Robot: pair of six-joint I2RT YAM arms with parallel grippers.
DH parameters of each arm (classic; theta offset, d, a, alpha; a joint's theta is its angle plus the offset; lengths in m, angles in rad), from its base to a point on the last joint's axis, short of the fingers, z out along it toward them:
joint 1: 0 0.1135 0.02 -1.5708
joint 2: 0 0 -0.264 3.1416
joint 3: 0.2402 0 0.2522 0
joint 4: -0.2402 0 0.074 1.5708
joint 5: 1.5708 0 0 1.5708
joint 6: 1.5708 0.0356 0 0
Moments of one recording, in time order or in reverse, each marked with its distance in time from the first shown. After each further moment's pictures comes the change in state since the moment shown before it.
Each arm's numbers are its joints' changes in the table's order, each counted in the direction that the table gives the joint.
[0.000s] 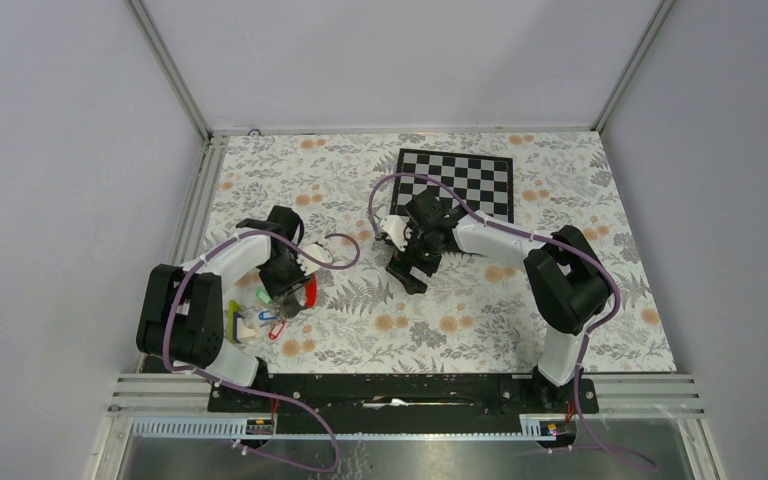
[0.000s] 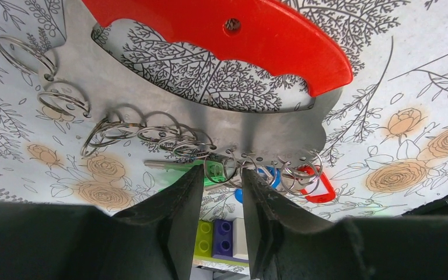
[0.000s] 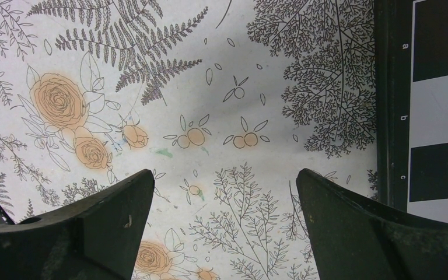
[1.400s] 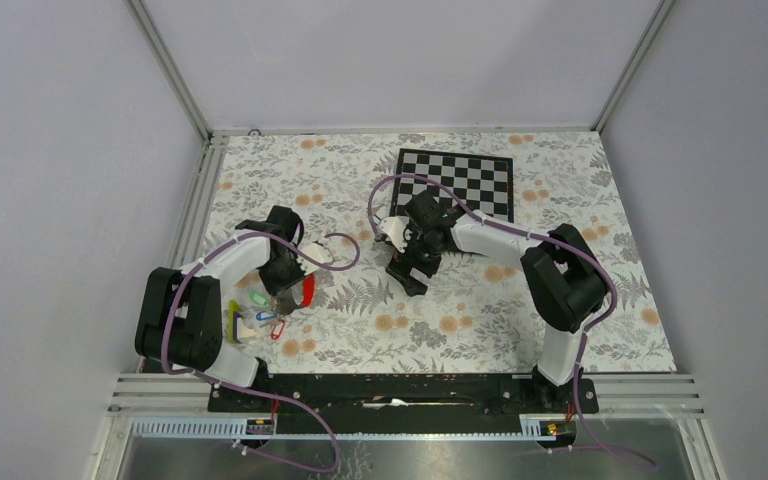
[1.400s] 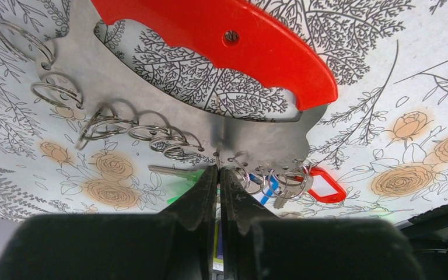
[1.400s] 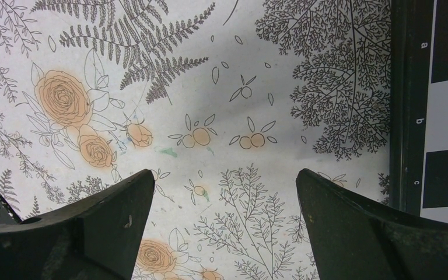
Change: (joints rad) left arm -0.001 -0.019 -0.012 0.022 -0.010 0.004; right arm 0.000 0.019 0.013 -0.023 -0.014 0.000
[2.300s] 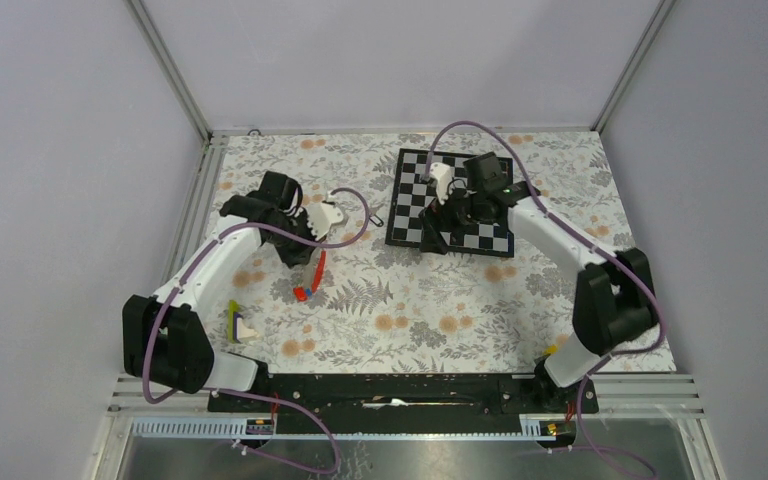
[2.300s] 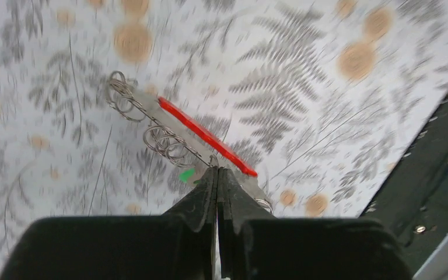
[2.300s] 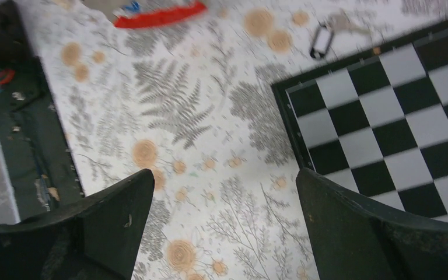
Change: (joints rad) left arm -0.080 -0.108 0.315 -0.106 0.384 -0.111; right arm -0.263 -0.306 -0.021 0.104 -0.308 0.134
